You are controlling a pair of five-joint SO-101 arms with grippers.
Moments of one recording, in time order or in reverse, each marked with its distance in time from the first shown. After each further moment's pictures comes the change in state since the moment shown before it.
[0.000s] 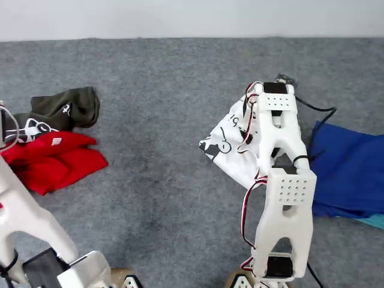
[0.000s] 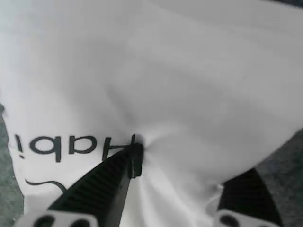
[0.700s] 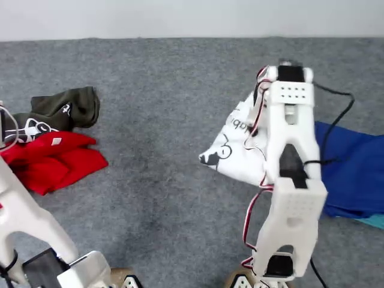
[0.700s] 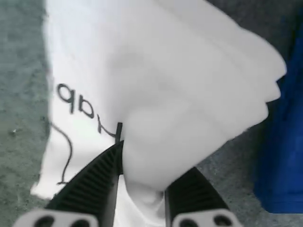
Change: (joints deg) left arm 0.0 0.0 0.0 0.0 0.0; right arm 1.1 -18.3 -2.2 16.4 16.9
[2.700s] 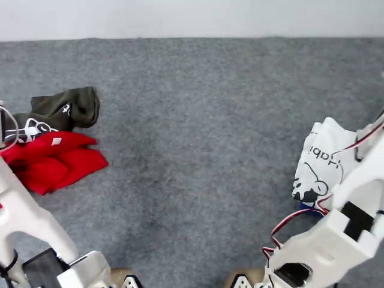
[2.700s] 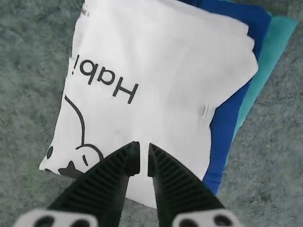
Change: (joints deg) left arm 0.0 0.0 0.0 0.0 0.0; right arm 35.8 -15.0 7.8 -0.3 47.2
